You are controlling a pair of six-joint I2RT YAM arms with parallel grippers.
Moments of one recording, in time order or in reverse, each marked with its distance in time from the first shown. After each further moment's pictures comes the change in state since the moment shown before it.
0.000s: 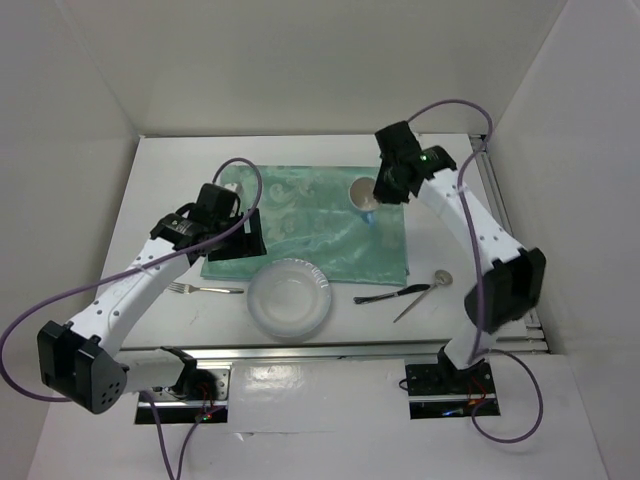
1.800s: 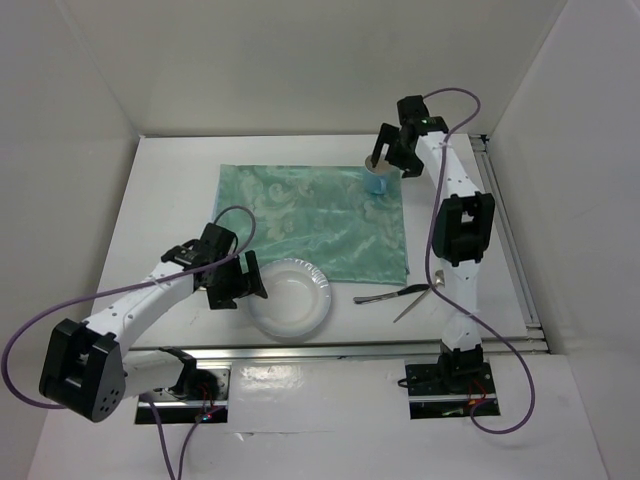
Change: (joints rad) left arm 0.035 -0.044 -0.380 0.079 0.182 -0.178; right arm -0.290 0.719 0.621 0.066 -0.203 -0.186
